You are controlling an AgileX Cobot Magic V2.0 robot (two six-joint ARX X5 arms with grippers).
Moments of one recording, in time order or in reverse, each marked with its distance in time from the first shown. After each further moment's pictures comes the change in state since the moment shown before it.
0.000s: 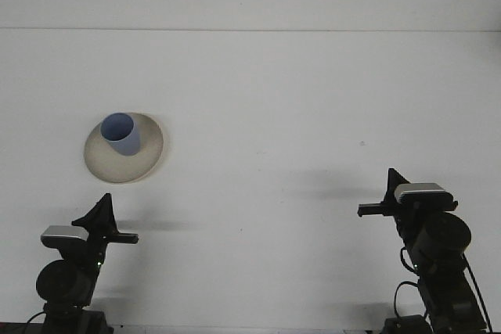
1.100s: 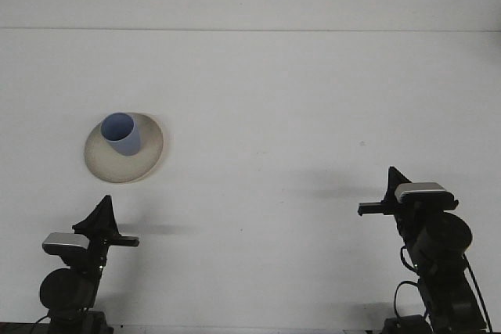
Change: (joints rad) left arm 0.000 -0.100 -0.086 0.062 0.000 0.002; right arm 0.000 0.001 0.000 0.020 0.000 0.000
